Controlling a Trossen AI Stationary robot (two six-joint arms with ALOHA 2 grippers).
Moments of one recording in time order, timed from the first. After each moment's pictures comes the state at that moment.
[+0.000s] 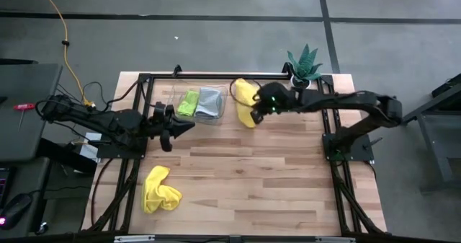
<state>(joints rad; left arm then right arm) -0.14 0.73 0.57 0.13 -0.39 -0.56 -0.27 1.43 1.02 -0.34 0.10 0.47</state>
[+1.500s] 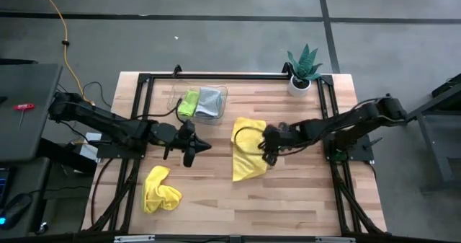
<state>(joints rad) -0.11 1.08 0.57 0.13 -0.18 -0.66 0.18 1.41 0.90 -0.55 0.20 0.65</state>
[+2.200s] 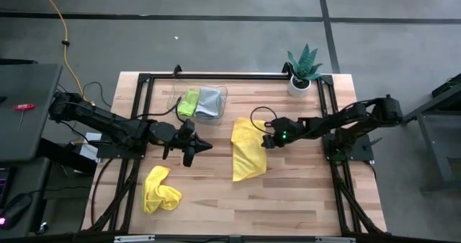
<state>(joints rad) -0.11 1.08 0.57 0.19 -0.16 -0.66 -0.08 1.43 0.43 0.16 -0.14 1.17</state>
